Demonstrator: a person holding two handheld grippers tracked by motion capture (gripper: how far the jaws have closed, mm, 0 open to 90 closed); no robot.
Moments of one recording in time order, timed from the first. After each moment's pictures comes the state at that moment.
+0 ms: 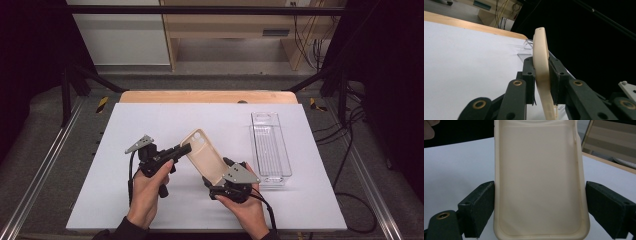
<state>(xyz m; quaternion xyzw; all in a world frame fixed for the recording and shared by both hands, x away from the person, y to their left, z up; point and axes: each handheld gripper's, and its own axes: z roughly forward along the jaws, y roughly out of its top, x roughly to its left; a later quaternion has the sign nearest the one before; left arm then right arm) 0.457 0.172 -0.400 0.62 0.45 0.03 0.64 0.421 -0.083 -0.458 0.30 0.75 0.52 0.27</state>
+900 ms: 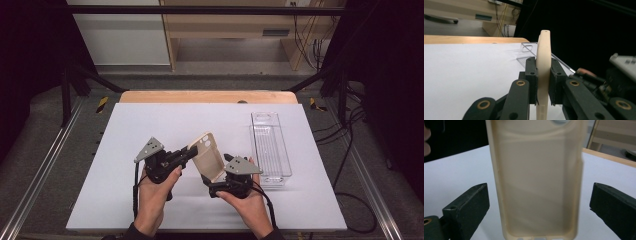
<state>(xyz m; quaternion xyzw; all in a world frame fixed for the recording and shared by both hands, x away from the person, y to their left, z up) 0.434 0.149 -0.381 0.67 0.39 0.12 0.62 0.429 -0.087 -0.431 0.32 0.75 0.53 0.22</state>
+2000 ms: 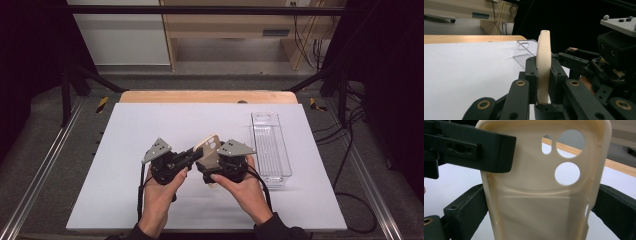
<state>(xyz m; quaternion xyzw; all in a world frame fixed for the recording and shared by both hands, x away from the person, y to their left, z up) 0.432 0.135 -0.380 0.68 0.39 0.11 0.62 0.451 -0.069 -0.397 0.33 0.77 0.51 0.21</state>
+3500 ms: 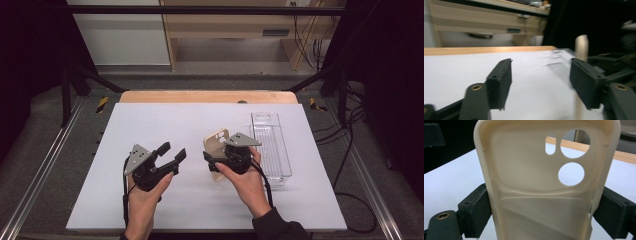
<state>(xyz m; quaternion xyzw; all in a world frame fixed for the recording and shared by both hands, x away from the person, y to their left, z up) 0.421 0.181 -0.395 0.64 0.43 0.25 0.58 0.472 -0.083 -0.401 0.40 0.74 0.49 0.20</state>
